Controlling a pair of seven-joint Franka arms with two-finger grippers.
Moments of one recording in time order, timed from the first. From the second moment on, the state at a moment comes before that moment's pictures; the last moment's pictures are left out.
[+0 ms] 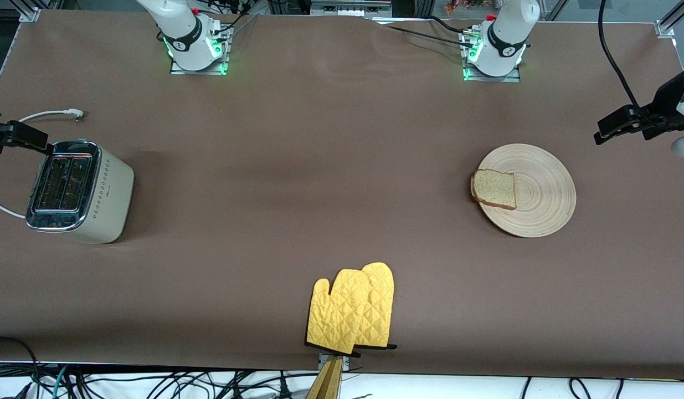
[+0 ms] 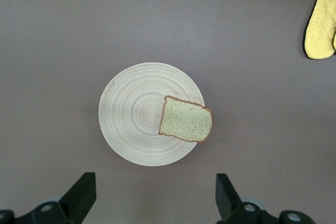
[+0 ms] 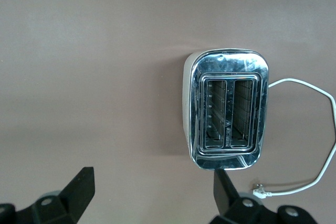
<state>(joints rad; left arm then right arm) 0.04 0.05 -0.04 -1.50 -0.02 1.49 -0.14 -0.04 0.16 -0.05 -1.41 -0.03 1.51 -0.07</state>
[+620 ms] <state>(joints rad) 0.04 0.05 -0.04 -1.50 -0.02 1.49 -0.14 -0.04 0.16 -0.05 -1.41 -0.03 1.51 -0.07</state>
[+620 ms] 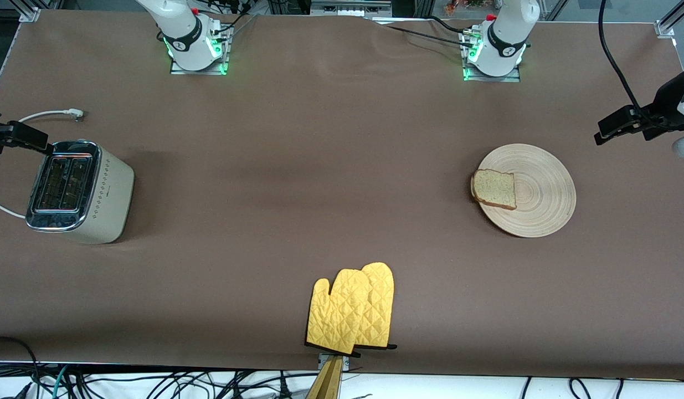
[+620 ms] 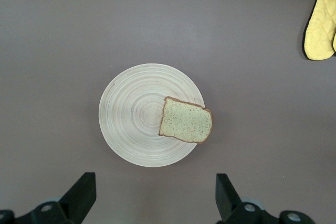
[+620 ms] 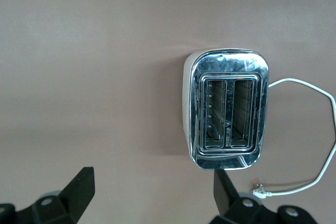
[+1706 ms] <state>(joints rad) 0.09 0.05 -0.02 -1.46 -0.02 1.50 -0.14 -0.04 0.16 -0.05 -1.41 -0.03 1.51 -0.07</state>
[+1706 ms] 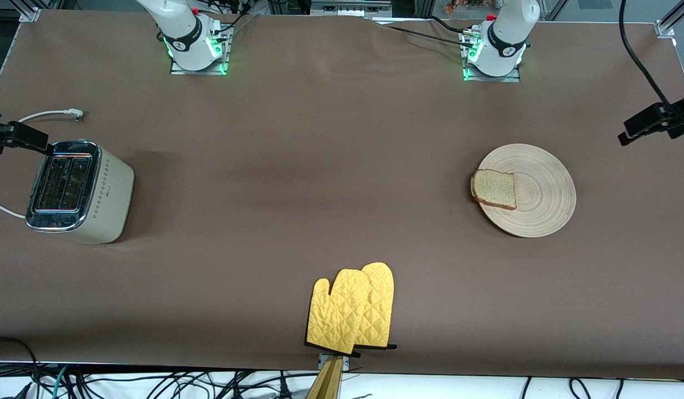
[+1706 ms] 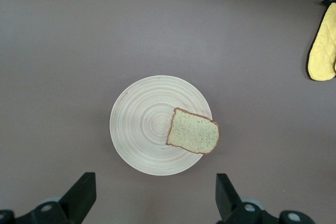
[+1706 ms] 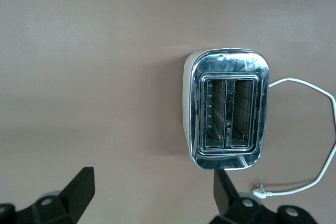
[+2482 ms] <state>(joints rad) 0.07 0.07 -0.04 -1.45 -0.02 1.49 -0.14 -0.04 0.16 -0.05 -1.41 0.00 1.51 -0.07</state>
